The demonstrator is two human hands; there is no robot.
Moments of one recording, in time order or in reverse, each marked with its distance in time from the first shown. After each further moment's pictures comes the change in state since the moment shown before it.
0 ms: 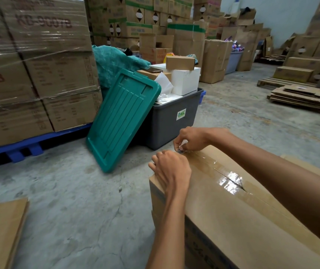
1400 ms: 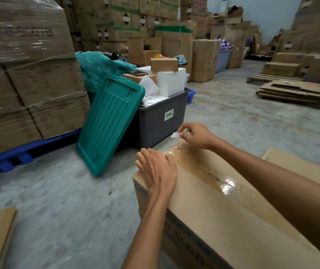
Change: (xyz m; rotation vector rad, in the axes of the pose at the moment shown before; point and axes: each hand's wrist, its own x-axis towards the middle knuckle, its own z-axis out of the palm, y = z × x) left_hand -0.018 0.009 0.007 0.200 0.088 0.219; right_hand -0.041 0.056 0.036 0.447 0.613 0.255
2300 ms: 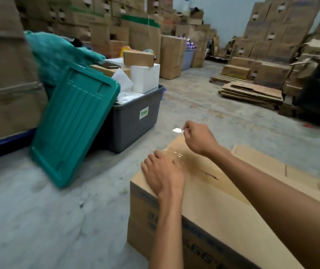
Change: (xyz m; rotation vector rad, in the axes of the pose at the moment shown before) left_hand 0.006 0.025 0.022 -0.028 -0.278 0.108; right_hand -0.010 0.011 -0.005 -0.239 0.257 0.255
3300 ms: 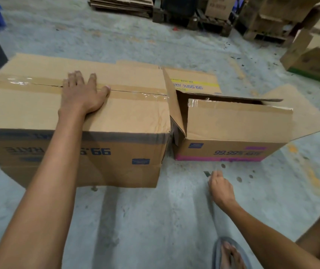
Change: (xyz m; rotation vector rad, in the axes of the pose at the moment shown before) left_hand -0.079 0.081 0.051 0.228 -0.409 0.824; right_hand -0.589 0.232 -0.022 -0.491 -0.236 0.946
